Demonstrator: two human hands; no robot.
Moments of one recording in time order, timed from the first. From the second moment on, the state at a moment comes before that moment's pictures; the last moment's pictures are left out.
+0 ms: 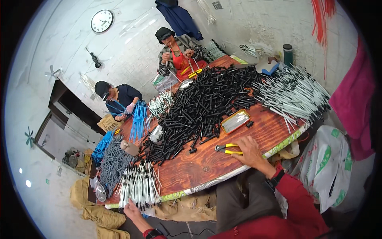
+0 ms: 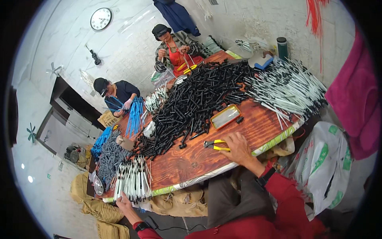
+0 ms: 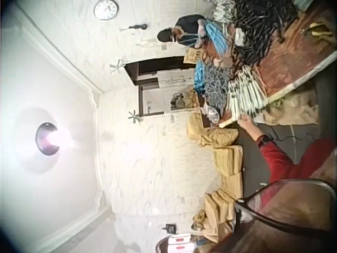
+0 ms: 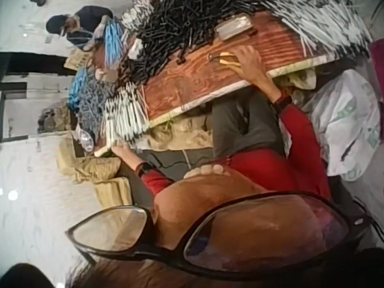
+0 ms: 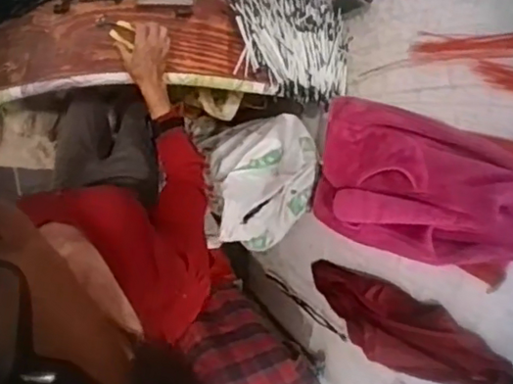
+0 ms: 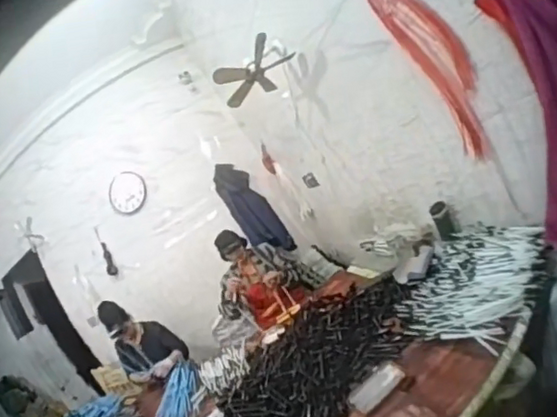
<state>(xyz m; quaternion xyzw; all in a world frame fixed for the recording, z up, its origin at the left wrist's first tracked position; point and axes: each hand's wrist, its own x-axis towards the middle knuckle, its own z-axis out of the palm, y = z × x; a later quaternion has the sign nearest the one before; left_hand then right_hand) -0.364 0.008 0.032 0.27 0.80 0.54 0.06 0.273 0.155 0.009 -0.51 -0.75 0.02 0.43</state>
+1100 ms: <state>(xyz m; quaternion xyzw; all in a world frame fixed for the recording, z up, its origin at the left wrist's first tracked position) -0.196 -0.195 -0.331 0.29 0.54 0.31 0.72 0.273 0.053 0.031 -0.48 -0.73 0.00 0.48</state>
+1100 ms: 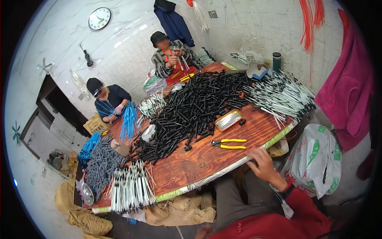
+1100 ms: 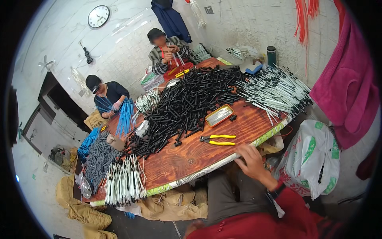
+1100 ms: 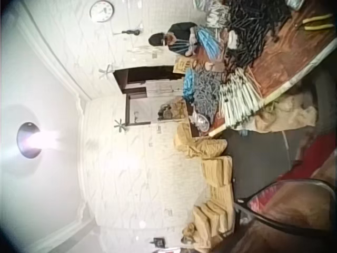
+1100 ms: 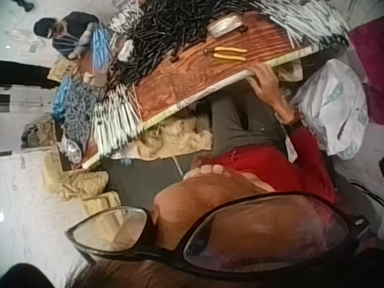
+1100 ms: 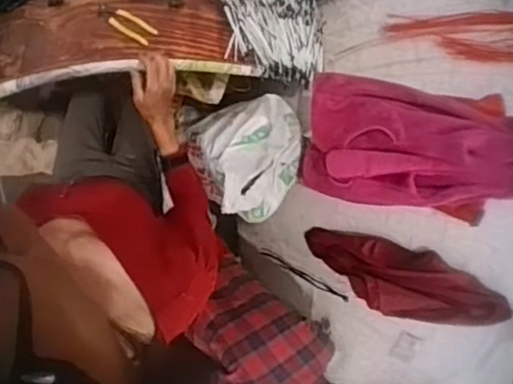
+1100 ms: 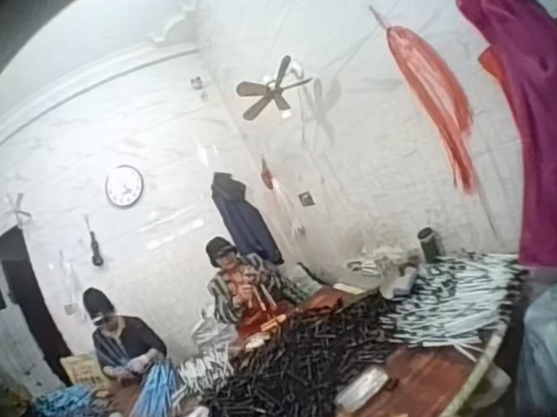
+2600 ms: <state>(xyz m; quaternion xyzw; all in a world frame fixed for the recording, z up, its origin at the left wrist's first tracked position) -0.123 -0.246 -0.351 0.32 0.54 0.30 0.72 0.489 0.022 -0.248 -0.43 -0.75 0.50 0.11</state>
